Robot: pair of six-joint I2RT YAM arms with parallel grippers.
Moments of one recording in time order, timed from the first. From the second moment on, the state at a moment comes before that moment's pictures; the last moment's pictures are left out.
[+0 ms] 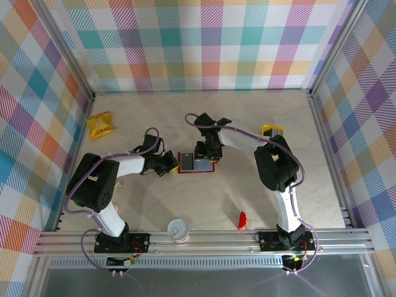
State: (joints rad) left arm -0.32 1.70 0.77 -0.08 0.44 -0.83; right arm 0.69 2.09 1.63 -0.88 -0.17 0.63
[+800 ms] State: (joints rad) left arm -0.32 1.70 0.77 -0.08 0.44 -0.83; right arm 0.69 2.14 1.63 -0.80 -0.26 0.65
